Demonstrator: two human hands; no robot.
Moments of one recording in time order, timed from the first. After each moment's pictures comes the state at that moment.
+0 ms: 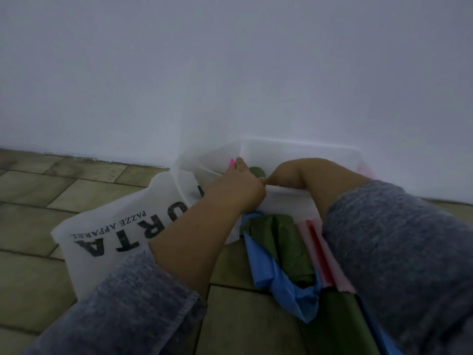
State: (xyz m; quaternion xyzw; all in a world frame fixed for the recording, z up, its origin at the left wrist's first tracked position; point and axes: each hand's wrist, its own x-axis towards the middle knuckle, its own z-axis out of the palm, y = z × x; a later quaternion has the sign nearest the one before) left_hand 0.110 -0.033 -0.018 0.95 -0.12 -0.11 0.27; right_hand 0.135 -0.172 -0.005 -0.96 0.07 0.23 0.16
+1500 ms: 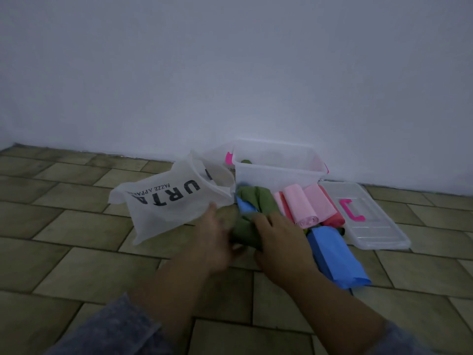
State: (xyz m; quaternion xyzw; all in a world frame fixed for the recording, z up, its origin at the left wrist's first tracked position) left_hand -0.110 0.045 -0.030 0.44 0.10 -0.33 0.83; right_hand -0.162 -0.091 -0.045 -0.98 -0.04 -0.18 0.05
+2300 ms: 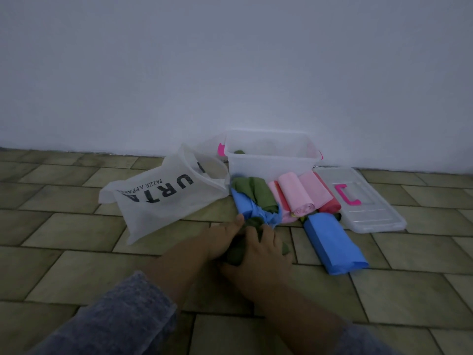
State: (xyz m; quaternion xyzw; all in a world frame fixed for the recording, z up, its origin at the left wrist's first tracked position) left_hand -0.084 0.044 -0.071 0.86 -0.09 -0.22 0.46; right_hand -0.172 -0.051 -0.097 -0.97 0.15 -0.07 0.18
